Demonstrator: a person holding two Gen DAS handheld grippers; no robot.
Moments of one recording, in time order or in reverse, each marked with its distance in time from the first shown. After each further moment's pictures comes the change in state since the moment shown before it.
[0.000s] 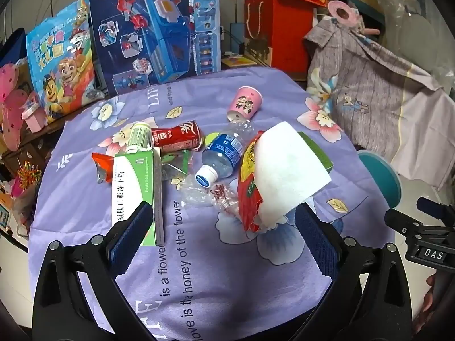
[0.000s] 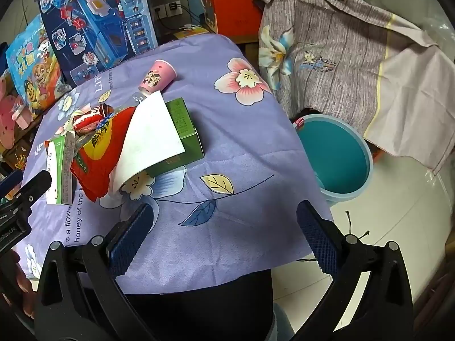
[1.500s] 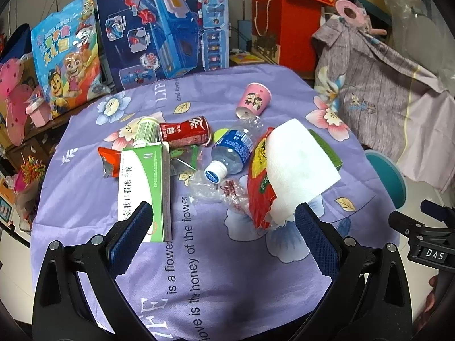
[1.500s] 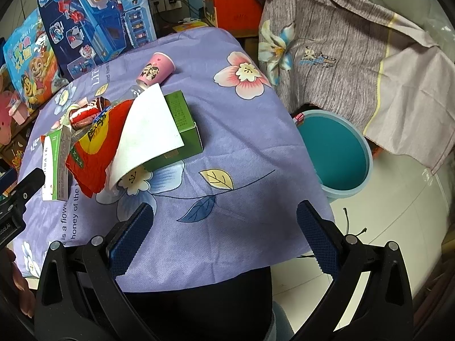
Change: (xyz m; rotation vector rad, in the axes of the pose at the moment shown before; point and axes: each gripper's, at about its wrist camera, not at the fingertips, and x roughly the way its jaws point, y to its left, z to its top) left arm 0.004 0.010 0.000 -0.009 0.023 0.021; right arm 0.006 0.005 0.001 -0.010 0.035 -0.021
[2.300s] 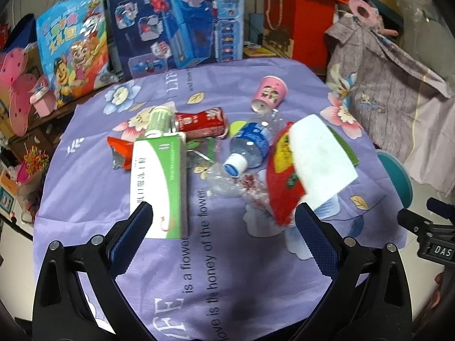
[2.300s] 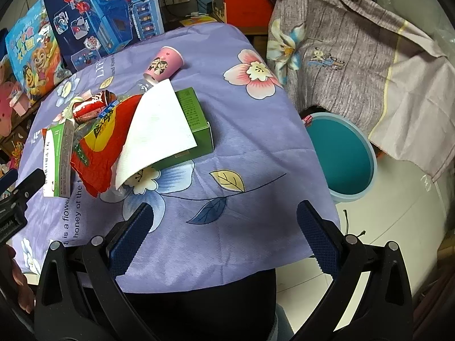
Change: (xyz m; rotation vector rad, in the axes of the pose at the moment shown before) left arm 0.013 0.029 -0.003 -0.045 0.040 0.021; right arm 0.005 0.018 0.009 -0.036 0.027 -0.004
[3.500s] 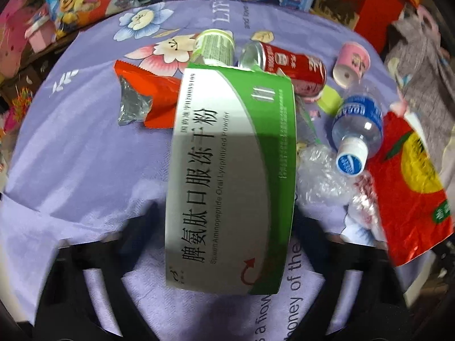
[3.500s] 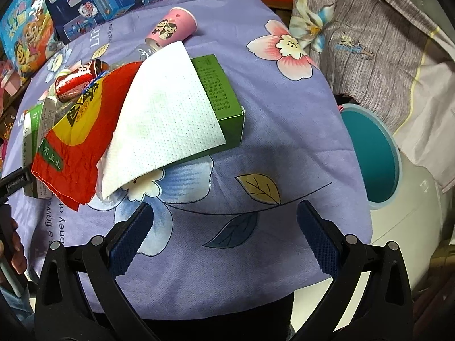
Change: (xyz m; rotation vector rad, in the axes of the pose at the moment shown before) left arm 0.131 0.106 -0.003 -0.188 0.237 -0.031; right arm 0.075 0.037 0.021 -0.060 0.130 -0.012
